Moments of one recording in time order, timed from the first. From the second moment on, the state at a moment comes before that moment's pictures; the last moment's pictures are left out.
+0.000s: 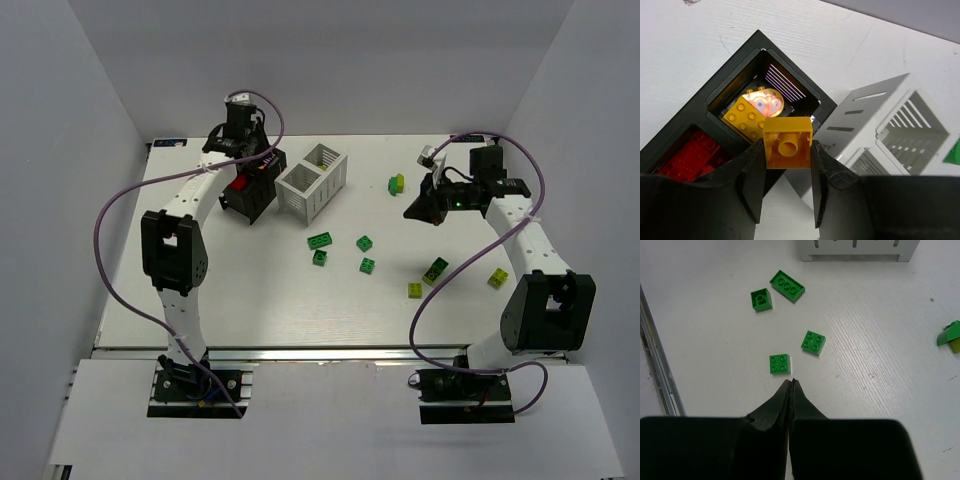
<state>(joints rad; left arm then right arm) -0.26 2.02 1.87 -0.46 -0.15 -0.43 0.04 1.50 1.29 -0.72 -0.96 -0.64</state>
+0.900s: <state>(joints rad) -0.26 2.09 1.95 -0.46 -0.20 -0.41 0.04 1.46 1.23 -0.69 -0.84 -0.67</state>
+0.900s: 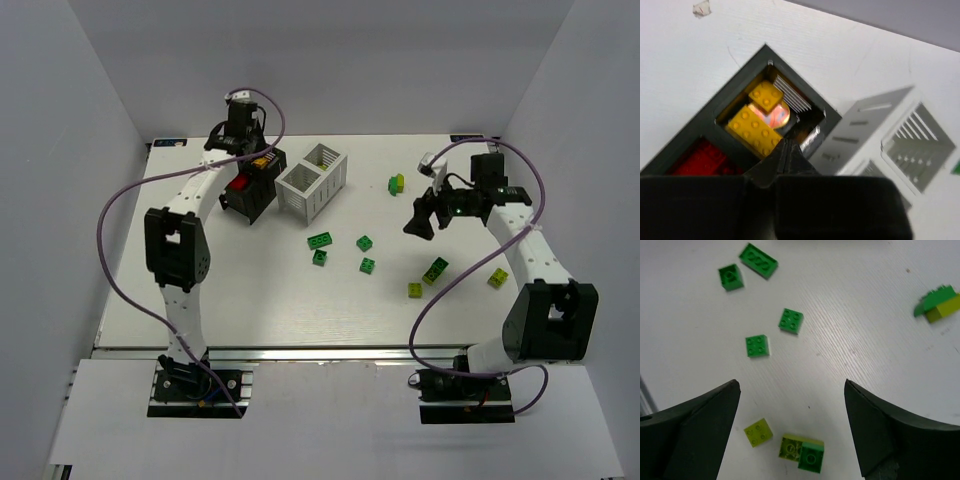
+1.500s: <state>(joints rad) -0.26 1.16 0.88 -0.19 0.04 -0.58 0.01 1.48 1.15 -0.82 -0.37 -0.70</state>
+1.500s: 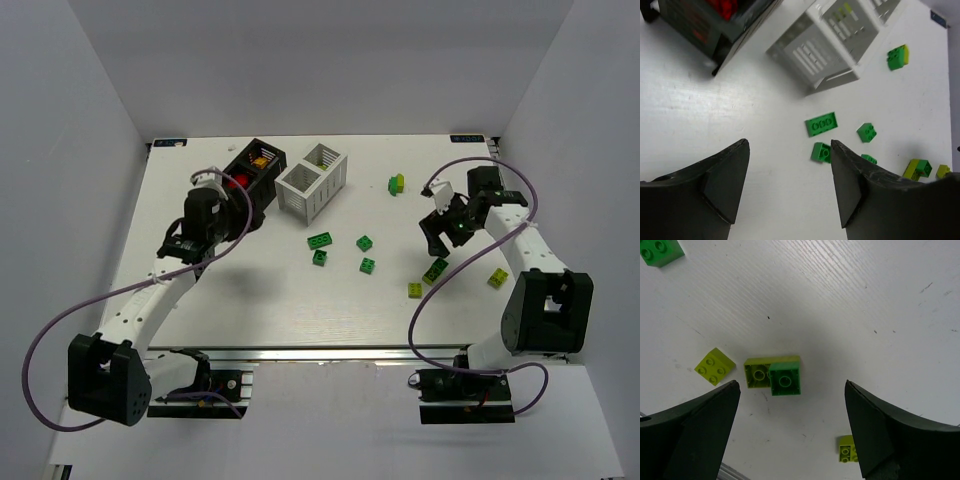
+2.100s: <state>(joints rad) -0.26 1.17 0.77 -0.13 0.09 -0.67 0.01 1.65 1.14 -0.86 -0.34 -0.79</state>
